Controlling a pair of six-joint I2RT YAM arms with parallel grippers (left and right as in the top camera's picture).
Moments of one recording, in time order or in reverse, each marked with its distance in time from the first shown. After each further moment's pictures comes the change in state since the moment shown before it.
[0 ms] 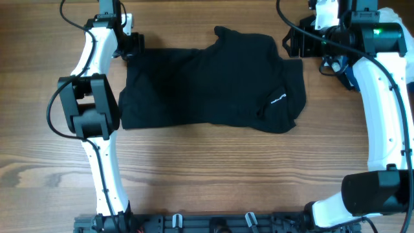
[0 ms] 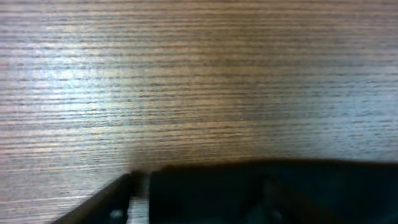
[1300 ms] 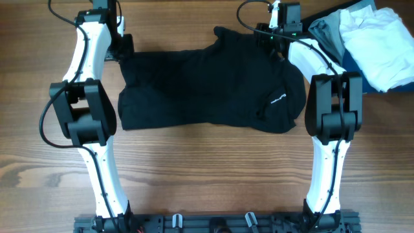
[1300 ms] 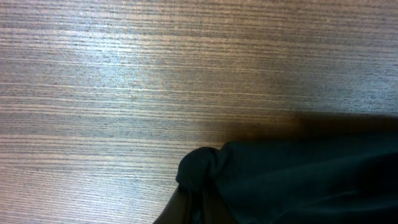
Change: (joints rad) left arm 0.005 -0.101 0.011 -0.235 -0.119 -0.049; right arm 0.085 0.672 0.004 0.829 0.124 0.200
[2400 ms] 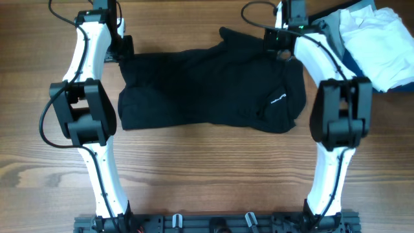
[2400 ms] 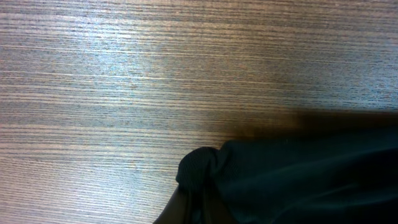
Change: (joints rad) left arm 0.000 0.000 0.000 -0.025 -0.004 0.000; right arm -0.006 -0.114 0.030 -0.315 0.082 -0.058
